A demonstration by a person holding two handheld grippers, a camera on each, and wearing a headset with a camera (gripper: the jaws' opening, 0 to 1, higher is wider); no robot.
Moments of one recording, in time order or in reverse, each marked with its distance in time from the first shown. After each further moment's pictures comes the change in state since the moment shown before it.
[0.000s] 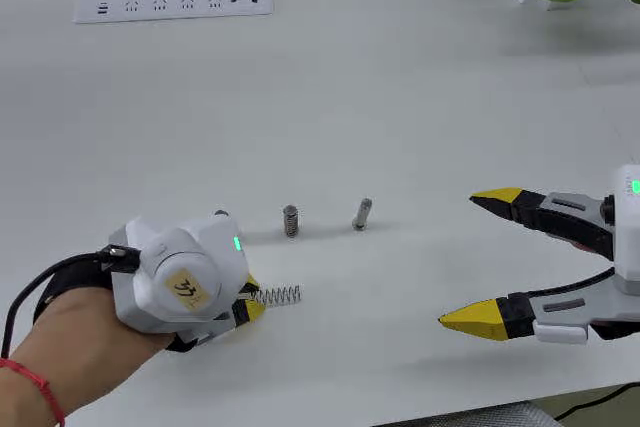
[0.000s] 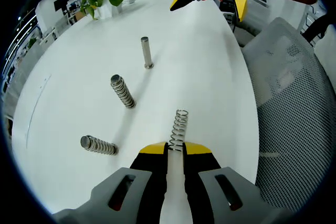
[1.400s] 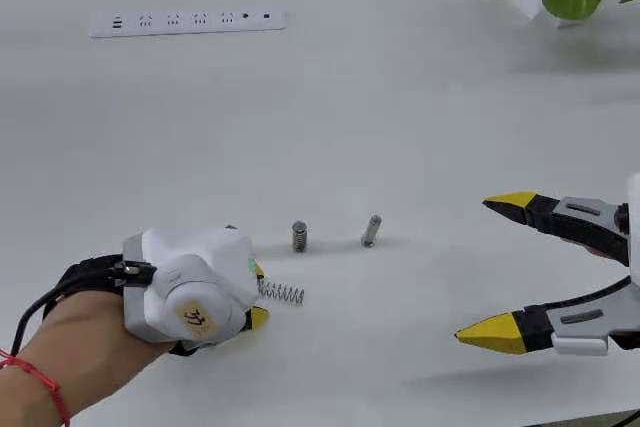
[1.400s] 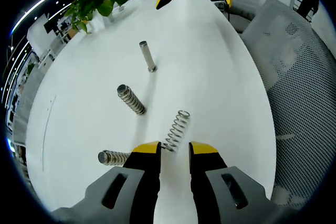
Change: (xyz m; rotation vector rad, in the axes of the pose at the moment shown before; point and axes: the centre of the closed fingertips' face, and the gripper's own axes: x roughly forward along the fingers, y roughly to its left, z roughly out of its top) left arm 0.002 0.019 0.002 0.175 0.025 0.057; right arm -0.003 -0.012 0.000 -0.036 0.021 0.001
